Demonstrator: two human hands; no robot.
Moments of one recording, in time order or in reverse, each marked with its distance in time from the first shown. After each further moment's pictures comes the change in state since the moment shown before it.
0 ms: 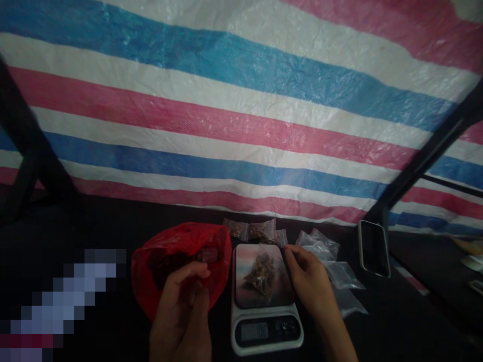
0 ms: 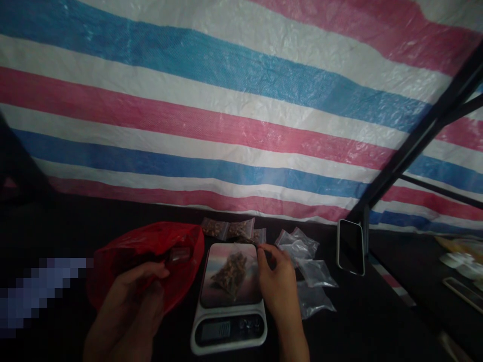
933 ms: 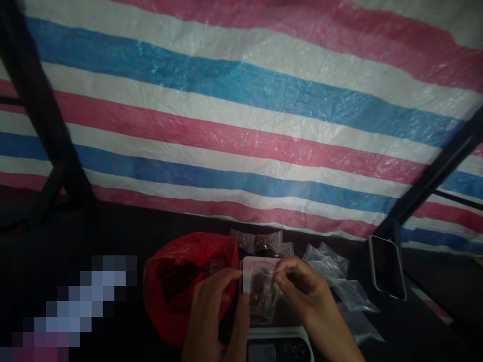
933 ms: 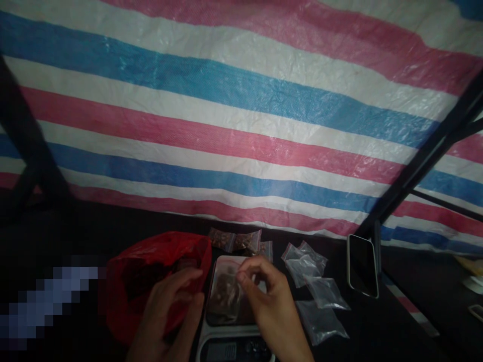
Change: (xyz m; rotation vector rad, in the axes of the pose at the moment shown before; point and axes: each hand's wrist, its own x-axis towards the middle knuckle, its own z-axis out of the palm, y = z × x) left_hand -0.009 0.006 0.024 0.103 -0.088 0.207; right_hand -0.018 -0.051 0.001 0.401 -0.375 -0.131
